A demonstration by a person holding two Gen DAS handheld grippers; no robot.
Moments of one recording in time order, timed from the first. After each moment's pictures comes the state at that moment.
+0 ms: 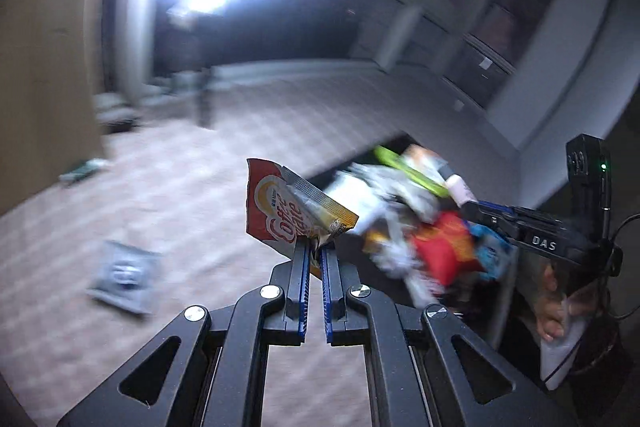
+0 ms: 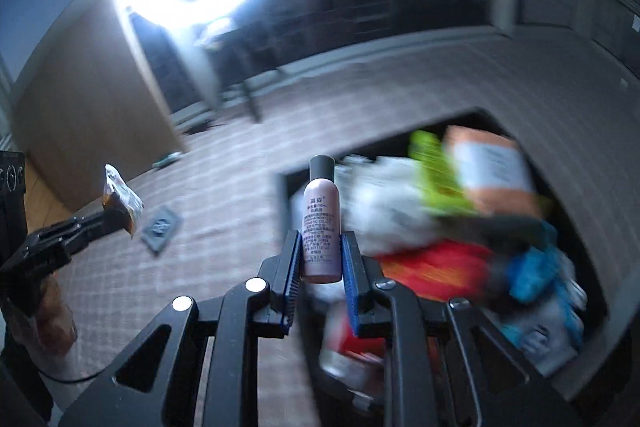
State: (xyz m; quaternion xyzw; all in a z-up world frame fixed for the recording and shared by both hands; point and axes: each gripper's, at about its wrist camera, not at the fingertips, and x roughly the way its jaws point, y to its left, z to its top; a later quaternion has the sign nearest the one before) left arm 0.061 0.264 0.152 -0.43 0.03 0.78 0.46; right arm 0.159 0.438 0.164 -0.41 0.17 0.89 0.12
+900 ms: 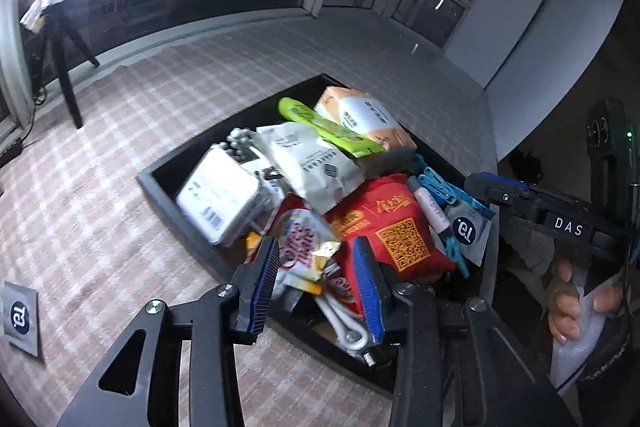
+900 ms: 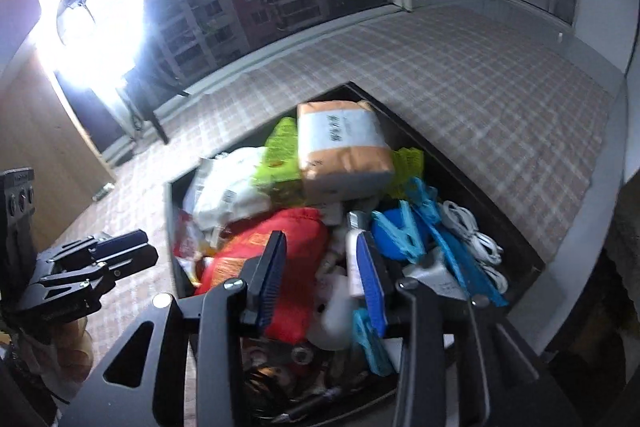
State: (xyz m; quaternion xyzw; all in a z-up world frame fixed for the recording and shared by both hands) left arm 0.100 0.352 0.137 -0.44 0.09 0.73 0.50; right arm 0.233 0.521 0.157 -0.39 0.22 0.87 0.21
